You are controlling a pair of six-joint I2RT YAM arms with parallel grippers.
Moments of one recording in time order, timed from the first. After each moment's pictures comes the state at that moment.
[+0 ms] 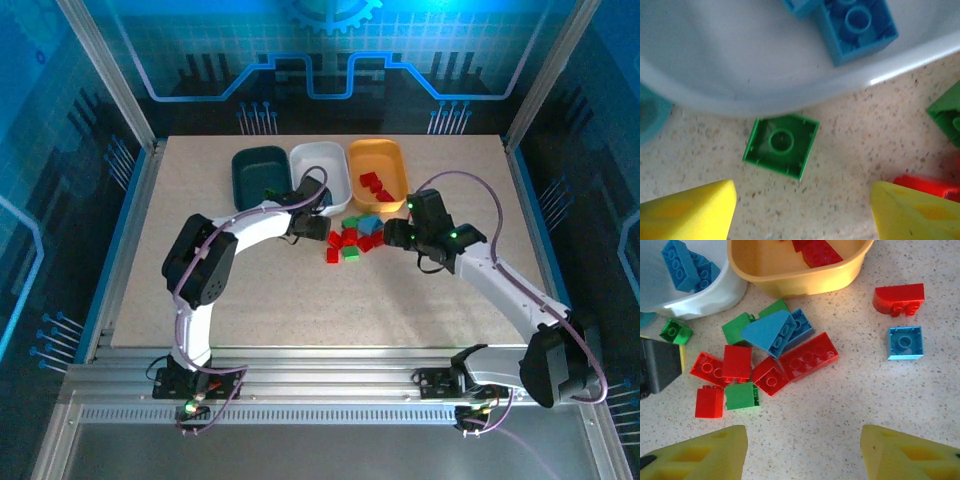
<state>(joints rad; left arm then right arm) -0.53 2.02 1.41 -0.47 -0.15 -0.34 0.40 1.25 0.94 -0.57 0.08 0.48</state>
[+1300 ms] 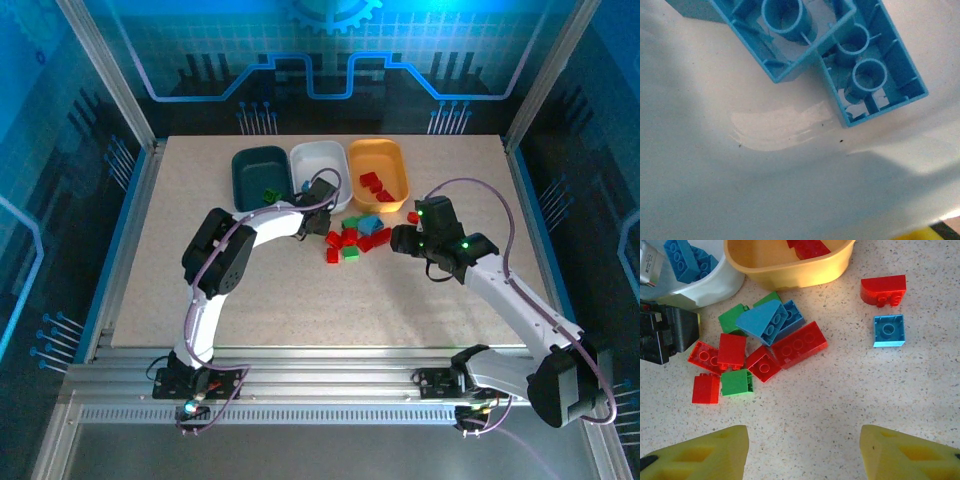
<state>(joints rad) -0.55 2.16 1.48 -0.36 -0.26 -0.28 0.38 1.15 0.90 -0.61 0.08 0.46</state>
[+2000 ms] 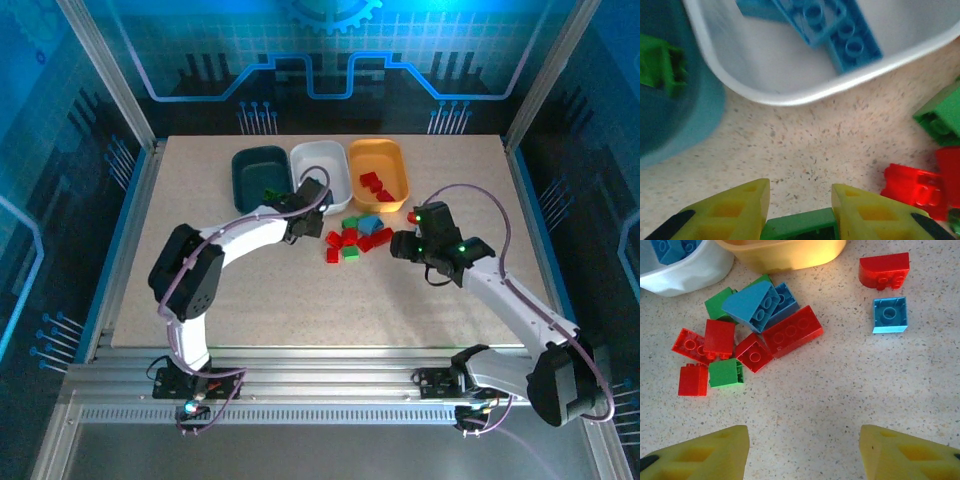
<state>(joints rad) -0.57 1.87 1.36 -0.47 -0.29 -0.32 0.38 1.16 0.84 -0.58 0.07 0.47</state>
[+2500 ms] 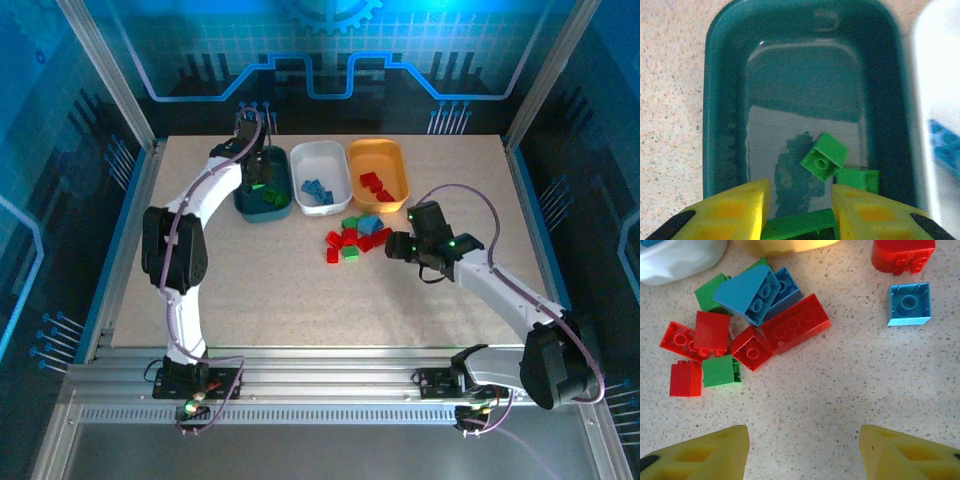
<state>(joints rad) -0.19 2.08 1.80 -0.74 -0.19 -0.35 0.40 1.26 0.84 -0.53 0.05 0.48</state>
